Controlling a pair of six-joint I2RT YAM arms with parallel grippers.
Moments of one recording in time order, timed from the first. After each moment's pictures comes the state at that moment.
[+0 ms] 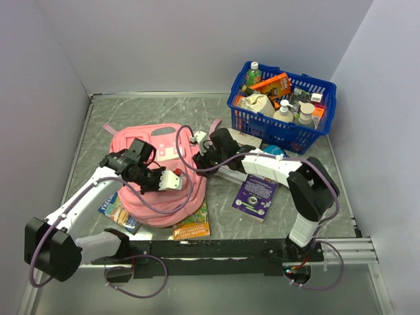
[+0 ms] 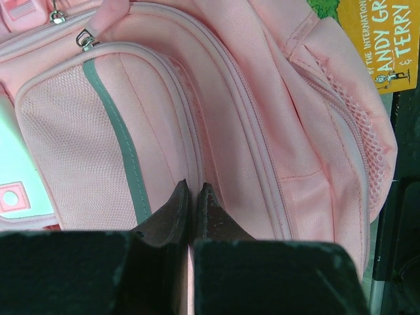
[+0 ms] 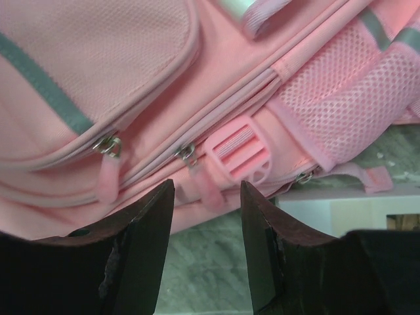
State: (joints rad) left arm -0.43 1.16 0.94 -0.97 0.47 1.19; right arm 0.72 1.72 1.12 -0.15 -0.35 -0.12
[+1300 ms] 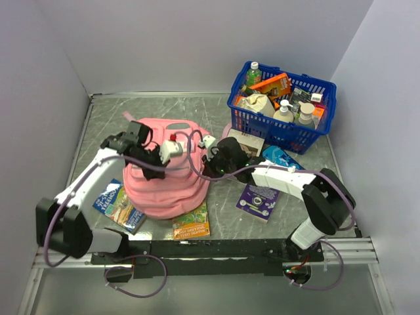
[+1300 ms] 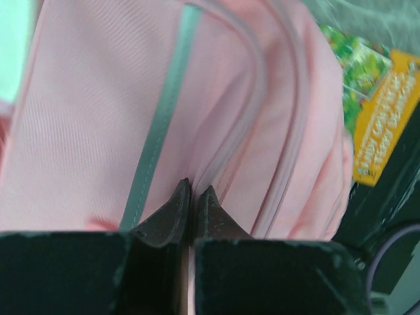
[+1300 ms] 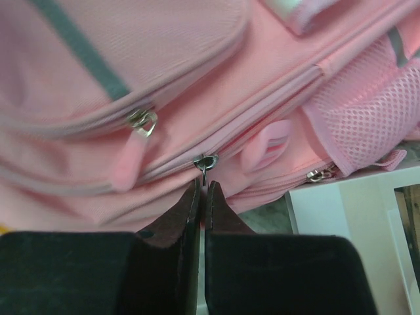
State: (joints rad) left arm -0.33 1.31 1.09 -0.94 0.50 0.77; right arm 0.75 1.57 0.93 -0.02 -0.25 -0.03
